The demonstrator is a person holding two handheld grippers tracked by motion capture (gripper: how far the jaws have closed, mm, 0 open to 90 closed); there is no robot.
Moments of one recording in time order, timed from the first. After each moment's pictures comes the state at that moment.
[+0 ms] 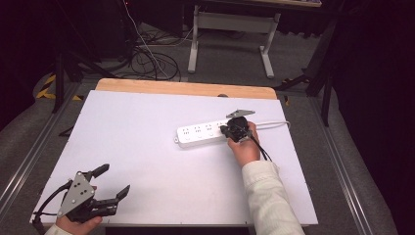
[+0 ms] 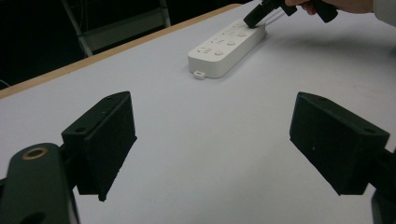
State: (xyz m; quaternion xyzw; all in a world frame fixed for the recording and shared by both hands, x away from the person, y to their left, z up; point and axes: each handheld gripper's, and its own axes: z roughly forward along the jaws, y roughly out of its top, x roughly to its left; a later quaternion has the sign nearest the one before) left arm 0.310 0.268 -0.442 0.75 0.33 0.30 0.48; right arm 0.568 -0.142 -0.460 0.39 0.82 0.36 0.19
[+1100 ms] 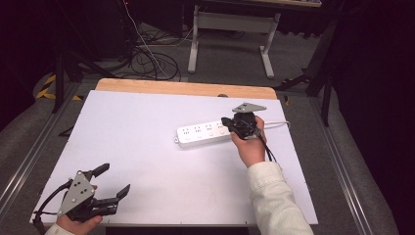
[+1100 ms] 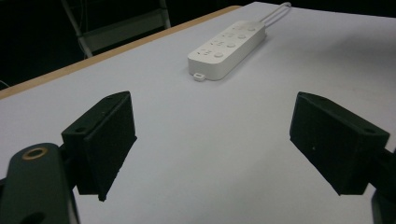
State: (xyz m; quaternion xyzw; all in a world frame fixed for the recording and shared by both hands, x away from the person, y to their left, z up) left arm 0.311 0.267 -0.441 0.75 0.33 0.30 0.48; right arm 0.545 -0.148 -0.410 0.37 0.80 0.43 0.20
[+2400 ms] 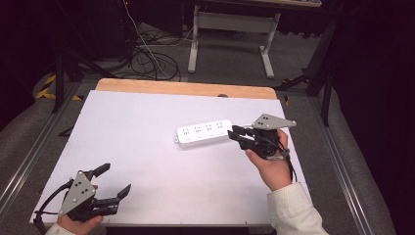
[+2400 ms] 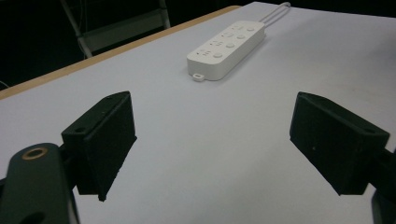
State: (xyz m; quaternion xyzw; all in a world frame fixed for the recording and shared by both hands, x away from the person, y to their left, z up) left arm 0.311 0.265 -0.441 0.75 0.33 0.30 0.48; right arm 0.461 -0.179 -0.359 0.29 0.80 0.49 0.20
